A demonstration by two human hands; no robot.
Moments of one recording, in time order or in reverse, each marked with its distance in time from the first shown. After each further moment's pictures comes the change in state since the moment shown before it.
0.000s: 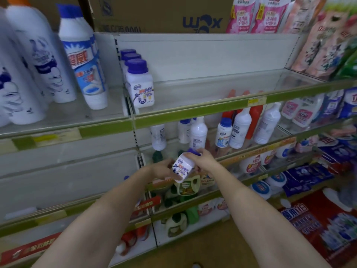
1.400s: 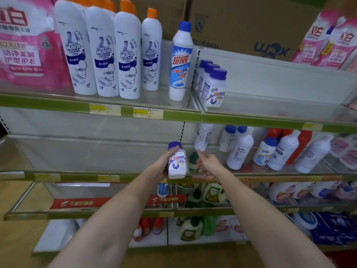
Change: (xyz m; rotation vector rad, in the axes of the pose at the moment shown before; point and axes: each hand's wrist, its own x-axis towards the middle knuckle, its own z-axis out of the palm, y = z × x) left_hand -0.144 -0.102 -0.038 -1.055 0.333 0.018; right_hand -0.070 -0.042 0.140 -0.212 -0.105 -0.123
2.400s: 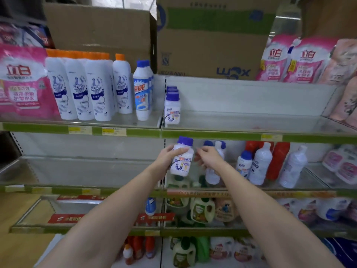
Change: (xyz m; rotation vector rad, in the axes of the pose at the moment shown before) left_hand -0.035 0.028 0.191 0.162 0.025 0.456; right_hand -0.014 0.001 -0.173 0.046 -0.032 -0.335
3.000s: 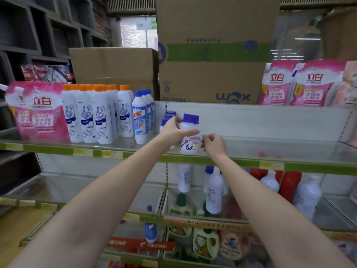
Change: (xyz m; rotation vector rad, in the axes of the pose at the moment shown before) left_hand 0.036 0.155 0.083 0.593 0.265 0.320; right_hand 0.061 -0.072 -0.079 0.084 0.257 -0.273
